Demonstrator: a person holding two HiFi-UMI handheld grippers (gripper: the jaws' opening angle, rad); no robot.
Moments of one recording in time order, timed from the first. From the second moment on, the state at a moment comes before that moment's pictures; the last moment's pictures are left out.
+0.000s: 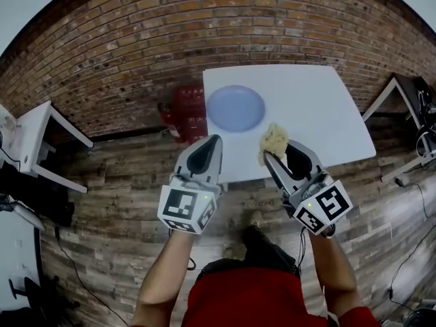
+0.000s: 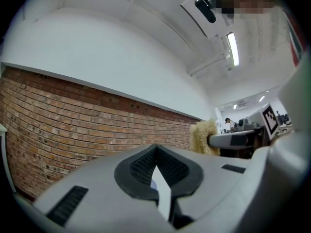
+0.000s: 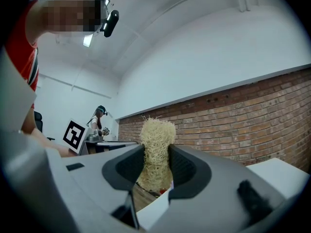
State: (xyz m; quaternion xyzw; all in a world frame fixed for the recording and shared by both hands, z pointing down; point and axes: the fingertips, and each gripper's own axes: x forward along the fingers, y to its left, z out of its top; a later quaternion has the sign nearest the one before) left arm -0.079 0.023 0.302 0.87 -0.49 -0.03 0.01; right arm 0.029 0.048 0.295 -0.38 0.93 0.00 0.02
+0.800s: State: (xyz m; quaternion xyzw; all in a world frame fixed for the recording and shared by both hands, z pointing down) left arm -0.059 -0.173 0.323 0.83 -0.56 0.00 0.01; right arm 0.046 -0.171 0.300 -0.31 0.95 0.01 0.03
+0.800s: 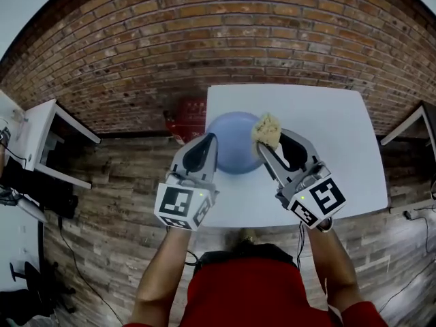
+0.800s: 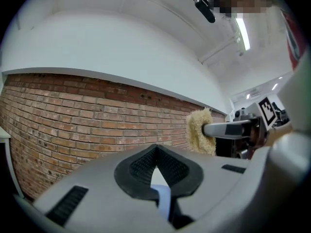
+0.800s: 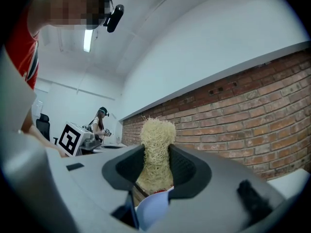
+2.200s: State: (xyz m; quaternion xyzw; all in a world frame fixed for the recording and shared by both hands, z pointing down) left arm -0.146 -0.299 0.512 0.76 -0.56 0.19 0.27; right arm -0.041 -0.327 0.454 -0.36 0.90 -0.16 -0.20
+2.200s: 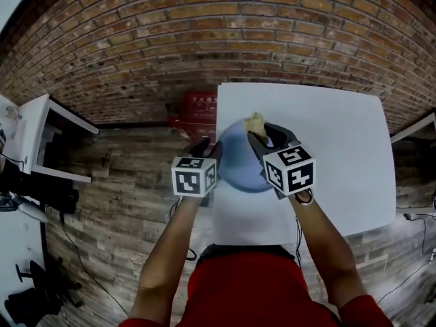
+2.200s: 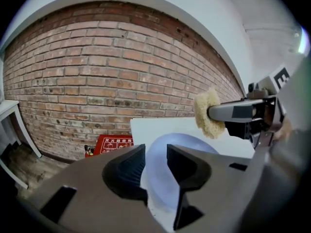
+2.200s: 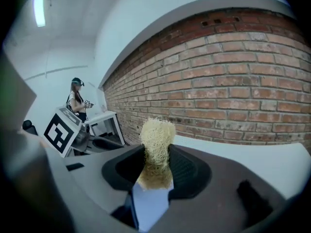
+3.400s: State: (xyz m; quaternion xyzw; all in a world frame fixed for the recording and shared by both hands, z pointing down) left arm -0.137 -0.298 0.606 0.73 -0.51 0.27 0.37; right arm -0.079 -0.362 0.581 -0.36 0.82 -0.29 -0.35
